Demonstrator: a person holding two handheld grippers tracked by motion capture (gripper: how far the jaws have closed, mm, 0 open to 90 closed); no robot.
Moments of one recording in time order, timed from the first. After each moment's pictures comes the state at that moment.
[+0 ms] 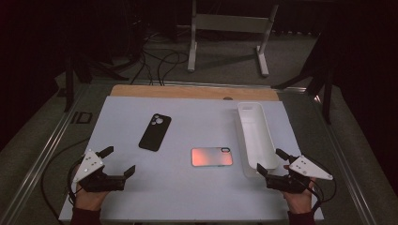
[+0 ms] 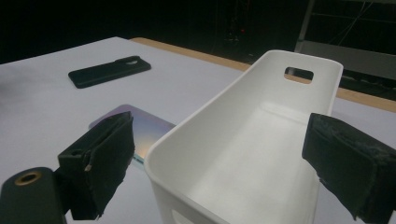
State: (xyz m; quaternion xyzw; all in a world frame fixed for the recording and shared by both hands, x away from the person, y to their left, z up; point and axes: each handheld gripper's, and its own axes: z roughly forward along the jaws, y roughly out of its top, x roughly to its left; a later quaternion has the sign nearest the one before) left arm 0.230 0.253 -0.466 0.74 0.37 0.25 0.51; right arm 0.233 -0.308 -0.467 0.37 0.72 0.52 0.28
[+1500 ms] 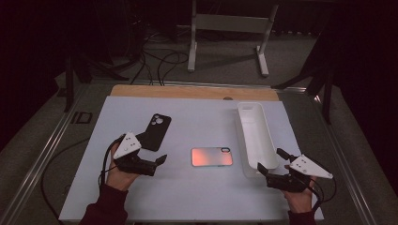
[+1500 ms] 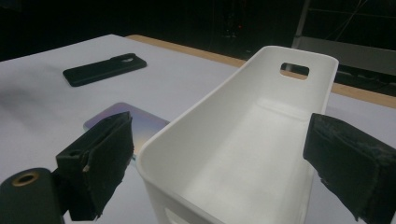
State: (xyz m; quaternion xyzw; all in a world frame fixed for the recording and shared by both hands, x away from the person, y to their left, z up) left arm 0.284 0.171 -0.447 0.79 0.29 0.20 0.51; right arm 0.236 -0.310 -0.467 0.38 0.72 0.52 0.28
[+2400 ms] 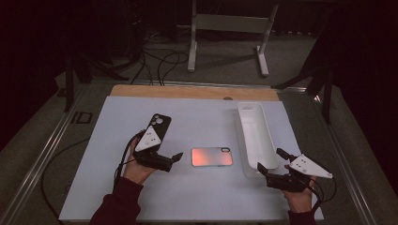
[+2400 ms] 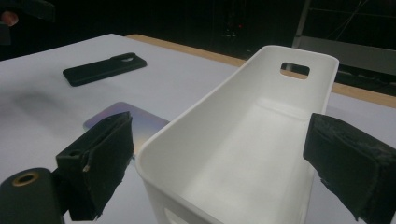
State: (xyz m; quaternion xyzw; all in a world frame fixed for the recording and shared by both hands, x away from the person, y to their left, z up) left arm 0.306 0.133 -0.456 0.80 0.26 0.18 0.51; right arm 0.236 -0.310 -0.468 0.38 0.72 0.52 0.28
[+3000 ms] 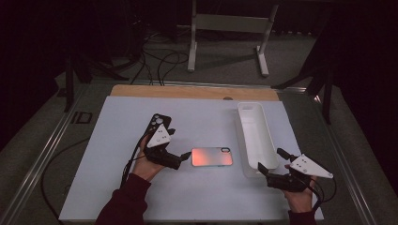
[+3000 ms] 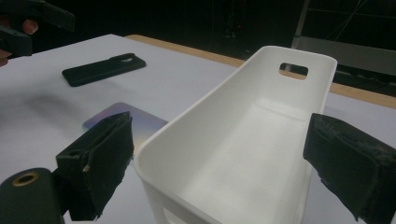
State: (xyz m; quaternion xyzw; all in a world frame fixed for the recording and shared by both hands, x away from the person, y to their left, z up) left arm 0.320 0.109 -0.464 0.81 0.25 0.16 0.50; right arm 0.236 -0.311 -0.467 0.38 0.72 0.52 0.28
